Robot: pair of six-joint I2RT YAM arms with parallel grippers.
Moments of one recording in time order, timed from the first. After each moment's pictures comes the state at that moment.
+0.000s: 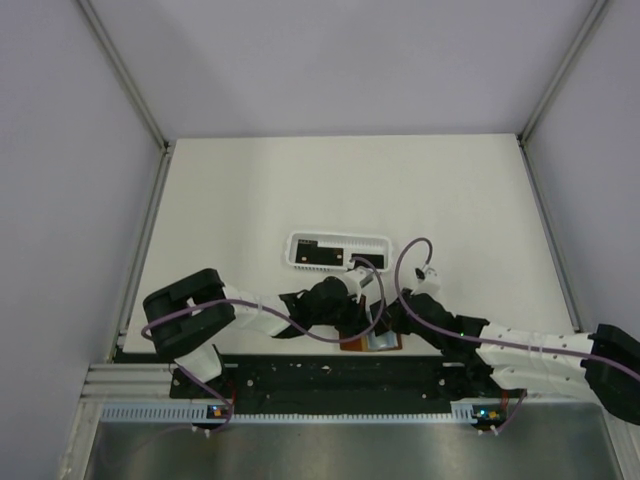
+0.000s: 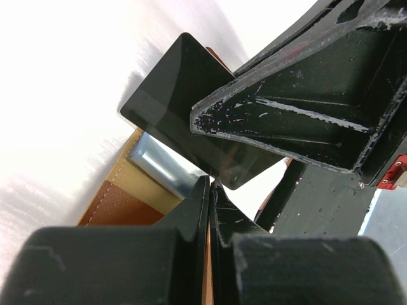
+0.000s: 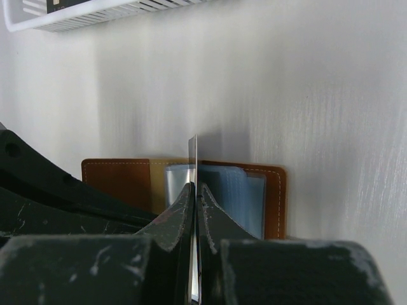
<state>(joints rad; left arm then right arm) -1.11 1.64 0.58 0.46 0.18 -0.61 1.04 0.93 0.17 0.11 0.36 1.09</state>
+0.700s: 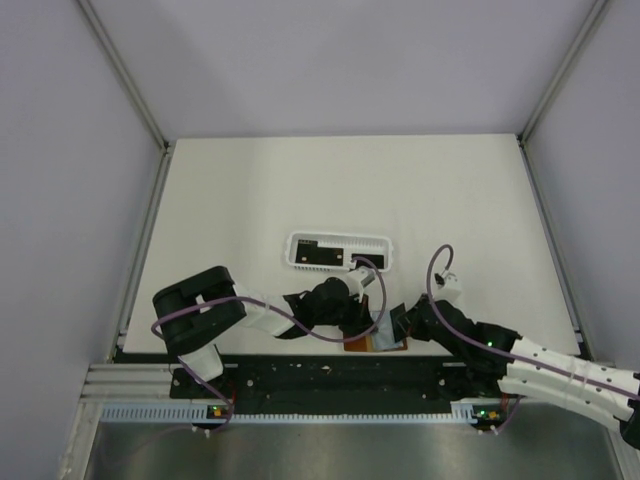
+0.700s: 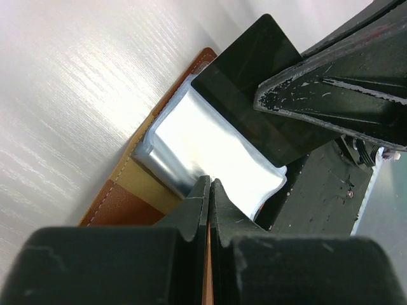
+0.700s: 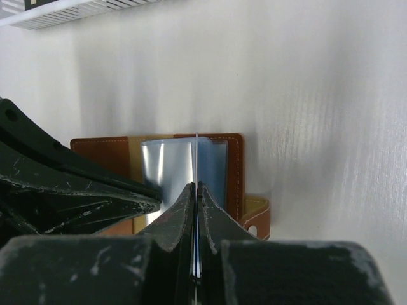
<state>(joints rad) -1.11 1.70 0.58 0.56 0.20 -0.66 1.04 0.55 0.17 -0.32 0.40 1.07</state>
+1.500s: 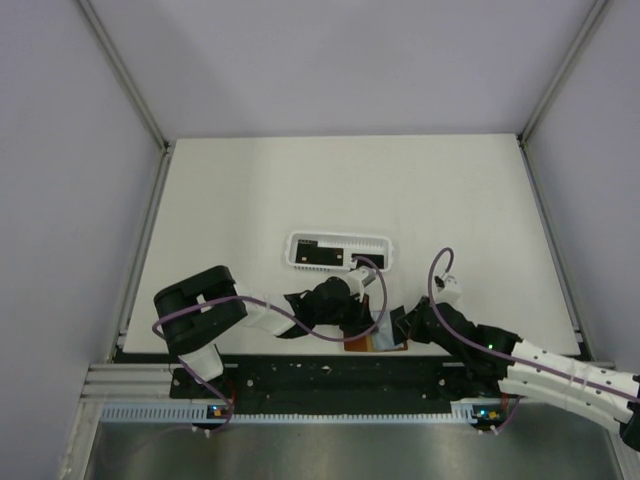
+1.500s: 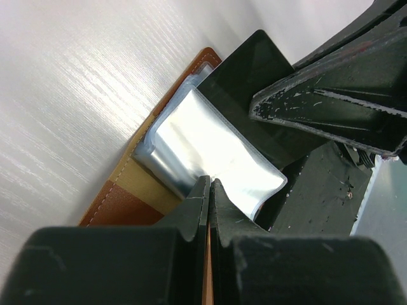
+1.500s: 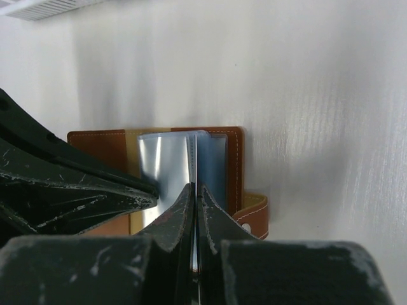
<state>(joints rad) -1.11 1.71 0.59 0.55 0.21 -0.66 1.04 0.49 0.14 -0.34 0.38 1.08</state>
